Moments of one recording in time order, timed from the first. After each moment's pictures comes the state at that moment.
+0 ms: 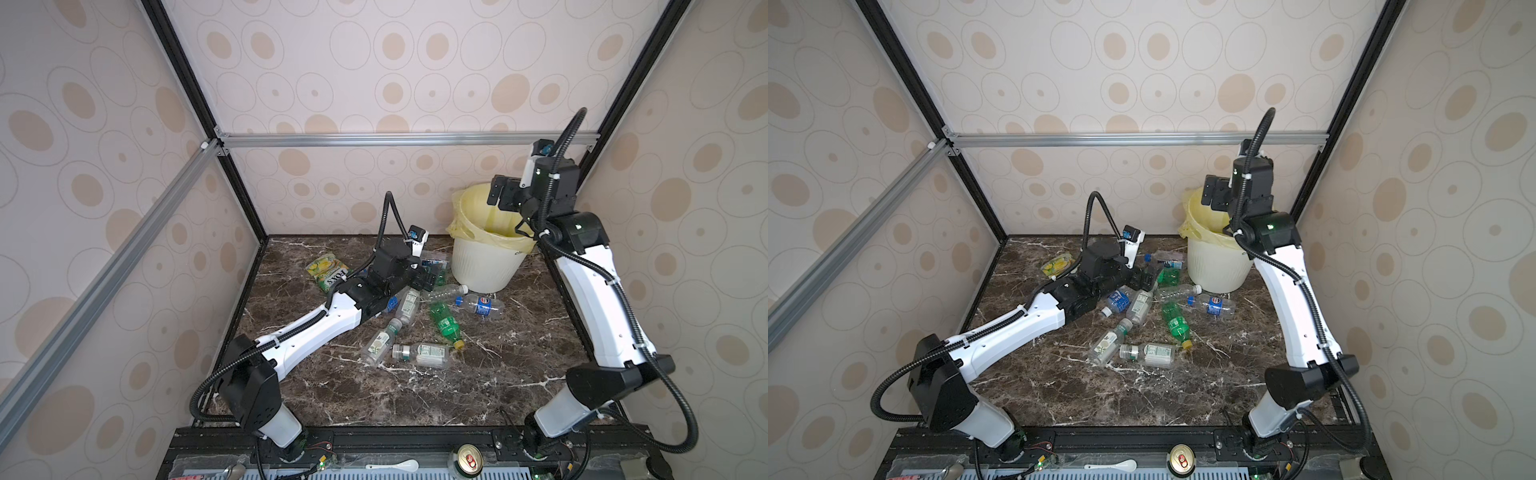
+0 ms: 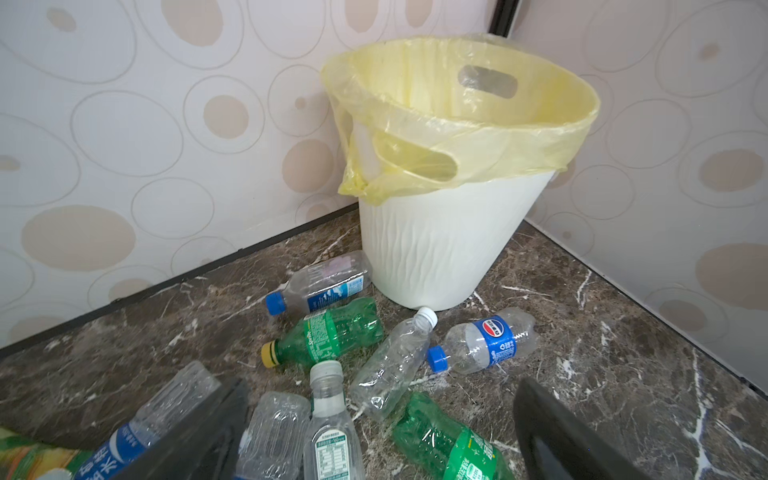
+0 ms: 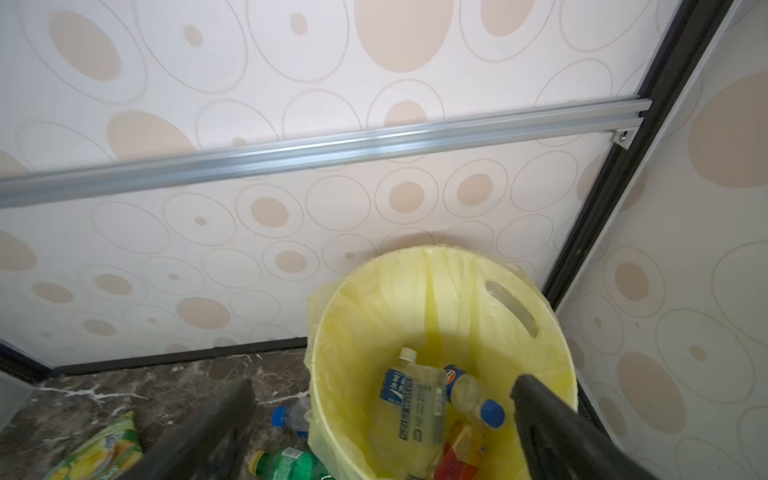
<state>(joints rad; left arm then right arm) -0.76 1.57 1.35 -0.13 -0.14 -0.13 0.28 1.57 2.03 -0.69 0.31 0.18</state>
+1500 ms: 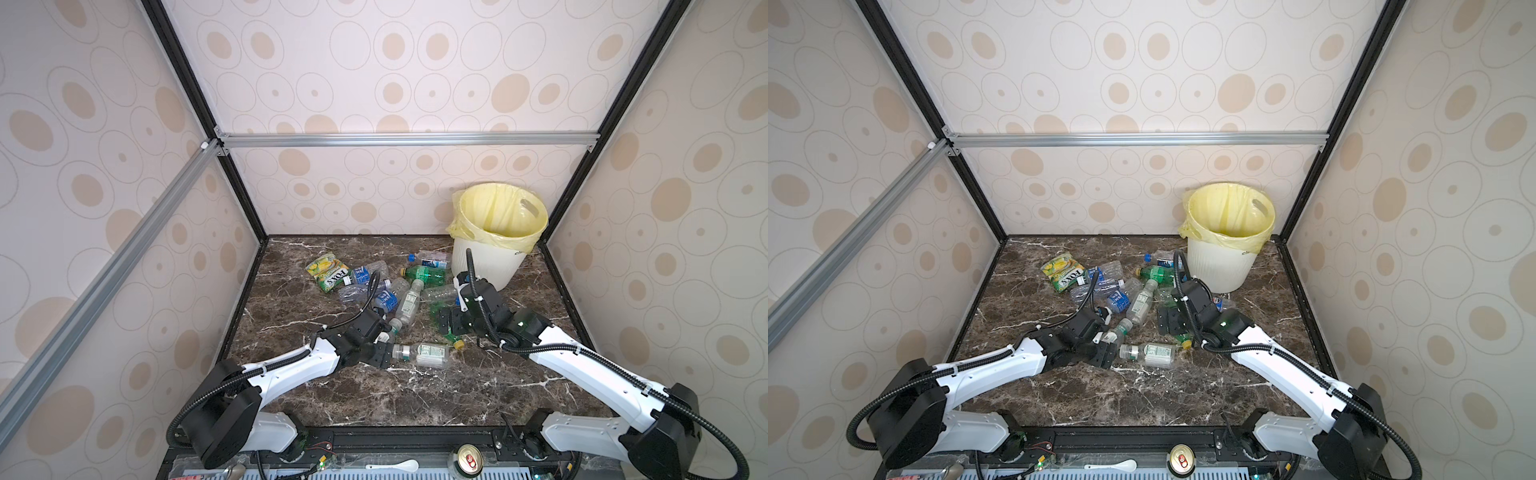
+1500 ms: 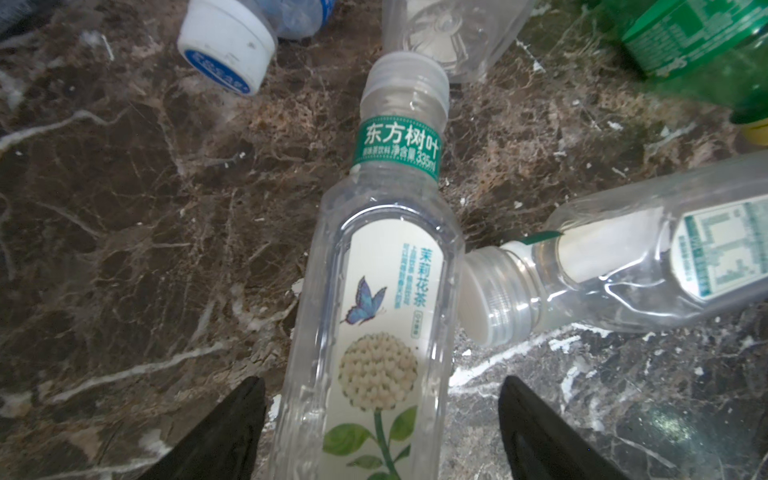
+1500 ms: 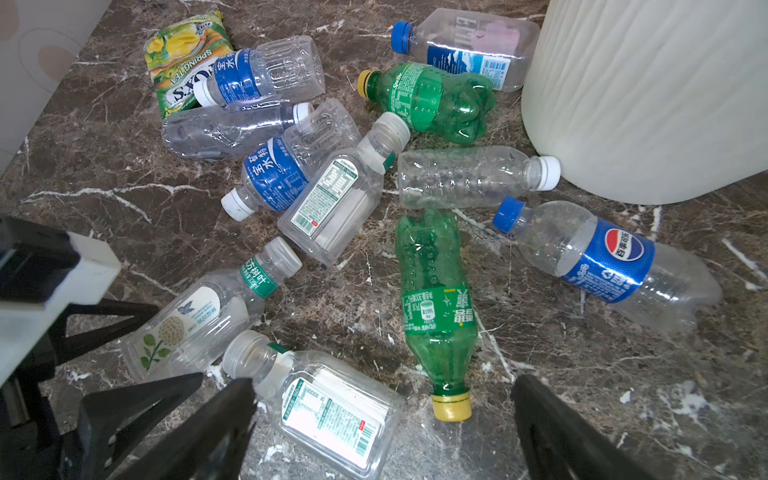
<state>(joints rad) -0.76 1.35 0.72 -0.43 -0.08 -0.40 0.71 1.19 0.99 -0.60 0.20 0.44</state>
